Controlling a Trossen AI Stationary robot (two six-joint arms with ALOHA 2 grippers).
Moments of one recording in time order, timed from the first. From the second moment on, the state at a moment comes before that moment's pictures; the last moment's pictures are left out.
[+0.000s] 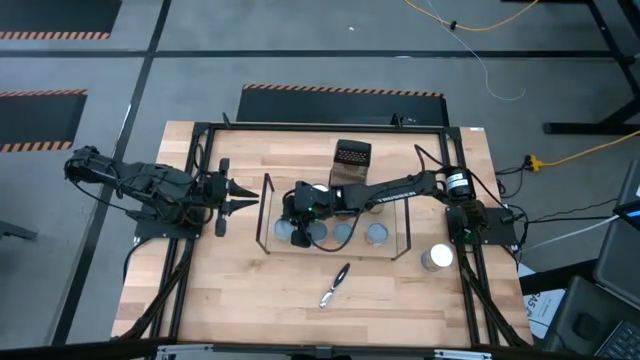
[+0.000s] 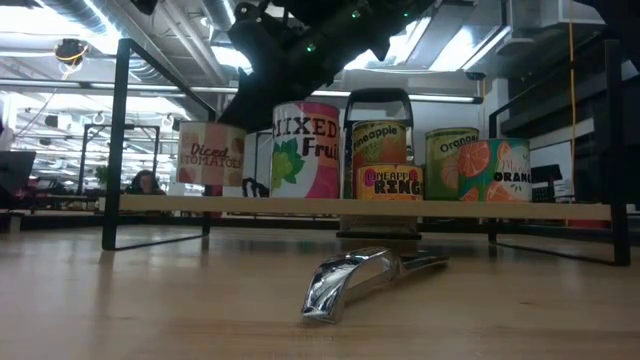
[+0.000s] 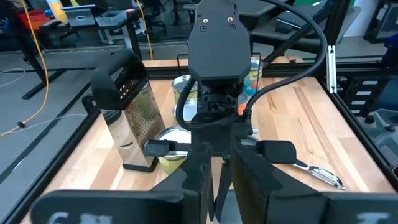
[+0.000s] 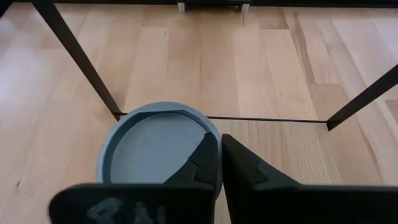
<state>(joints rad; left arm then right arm) -0.31 0.67 0.78 -0.39 -0.40 -0.07 0.05 2.10 1.57 -0.15 0.04 0.04</state>
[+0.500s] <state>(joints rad) -0.31 0.67 0.78 -0.39 -0.40 -0.07 0.05 2.10 1.57 -0.15 0.04 0.04</state>
